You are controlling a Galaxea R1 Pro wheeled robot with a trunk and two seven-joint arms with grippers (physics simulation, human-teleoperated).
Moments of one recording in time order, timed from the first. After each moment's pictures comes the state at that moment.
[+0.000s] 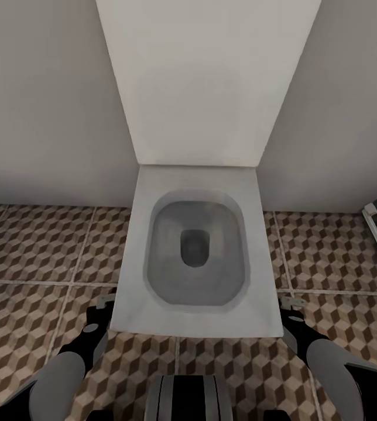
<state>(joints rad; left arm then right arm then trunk) -0.78 -0.02 0.64 -0.26 -0.57 -0.23 0.10 -0.86 -0.10 -0.18 -0.10 0.07 -0.05 -0.15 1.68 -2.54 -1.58</state>
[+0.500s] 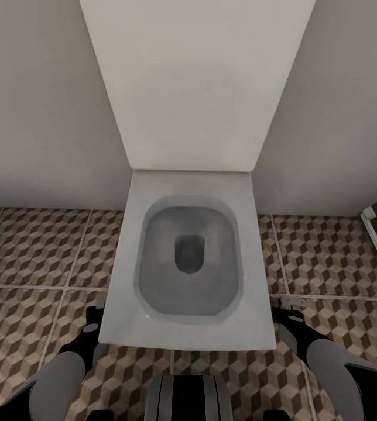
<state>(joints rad) -0.78 -0.02 0.64 -0.26 -0.57 -0.24 0.10 -0.86 -0.10 -0.18 -0.10 0.07 -0.05 -0.15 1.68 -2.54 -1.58</state>
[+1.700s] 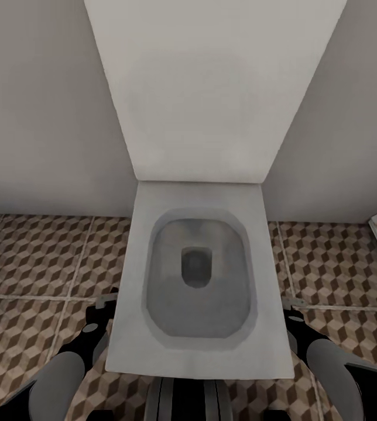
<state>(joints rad) -0.78 -0.02 0.64 -0.26 -0.57 -0.24 0.10 -0.86 -0.10 -0.18 -0.10 0.07 -0.05 -0.15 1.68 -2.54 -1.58</state>
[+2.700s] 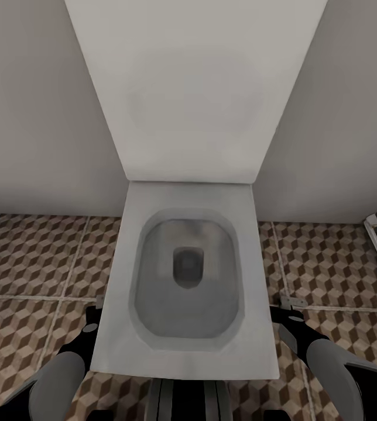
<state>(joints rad) -0.78 -0.02 0.64 -0.26 -0.57 -0.24 0.10 -0.86 -0.10 -0.18 -0.10 0.07 -0.05 -0.15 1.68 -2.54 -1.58</state>
